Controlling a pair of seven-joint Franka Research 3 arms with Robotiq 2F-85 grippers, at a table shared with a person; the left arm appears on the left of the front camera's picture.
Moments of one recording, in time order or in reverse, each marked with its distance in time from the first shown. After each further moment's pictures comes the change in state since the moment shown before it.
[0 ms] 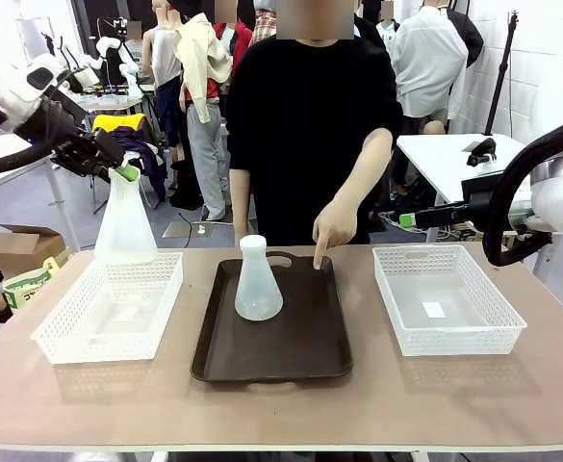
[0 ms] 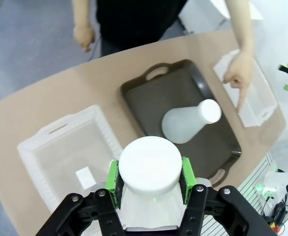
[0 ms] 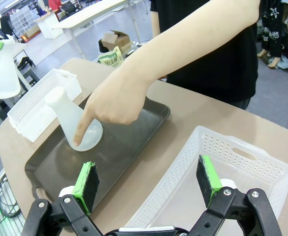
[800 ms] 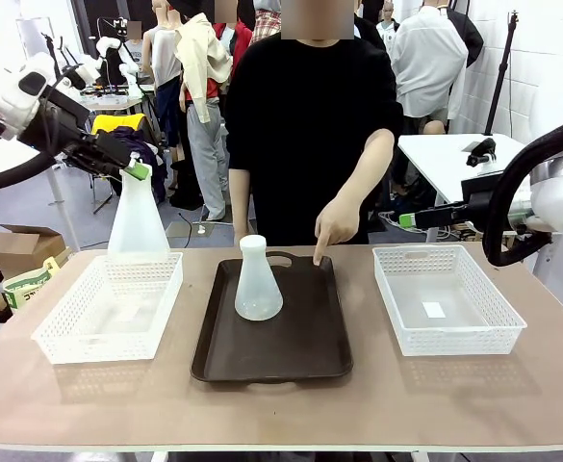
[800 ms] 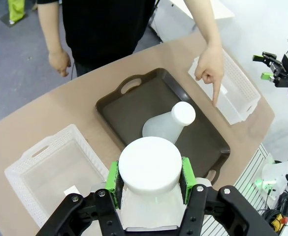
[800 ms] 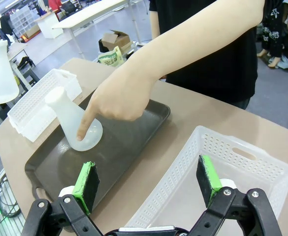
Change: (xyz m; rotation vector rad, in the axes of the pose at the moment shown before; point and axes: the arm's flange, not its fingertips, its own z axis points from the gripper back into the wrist) left arm -0.015 -0.020 -0.002 -0.082 -0.077 -0.110; right arm 0.000 0.000 0.000 0.000 0.000 0.000
